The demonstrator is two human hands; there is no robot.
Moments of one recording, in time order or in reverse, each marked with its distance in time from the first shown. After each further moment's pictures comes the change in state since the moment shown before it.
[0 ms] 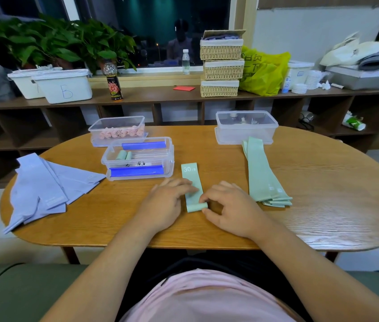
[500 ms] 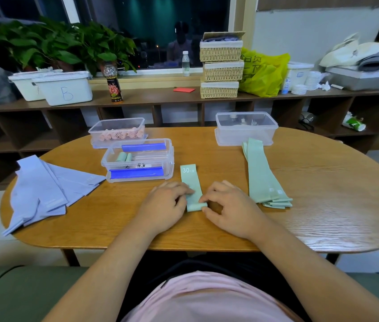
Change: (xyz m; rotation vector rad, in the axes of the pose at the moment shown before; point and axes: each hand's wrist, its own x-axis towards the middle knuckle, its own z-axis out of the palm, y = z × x) left_hand 0.000 0.002 0.001 -0.041 0.009 -0.078; right_hand 0.003 0.000 0.001 -0.004 0.005 0.024
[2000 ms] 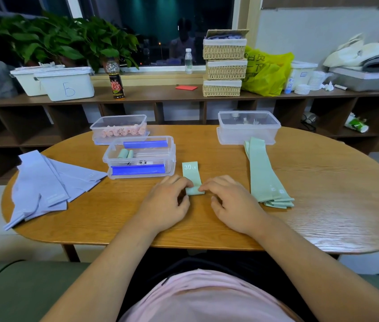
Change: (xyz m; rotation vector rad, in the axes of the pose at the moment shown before) left_hand -0.003 0.002 0.000 0.012 0.120 0.096; right_hand 0.006 0.003 -0.003 -0.022 -0.015 0.024
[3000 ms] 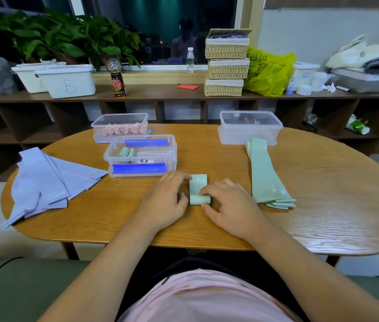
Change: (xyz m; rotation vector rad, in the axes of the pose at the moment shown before) left_hand -0.002 -0.001 -0.002 -0.111 0.058 -0.021; right_hand -0.003 -0.010 0.011 -0.092 0.065 0.036
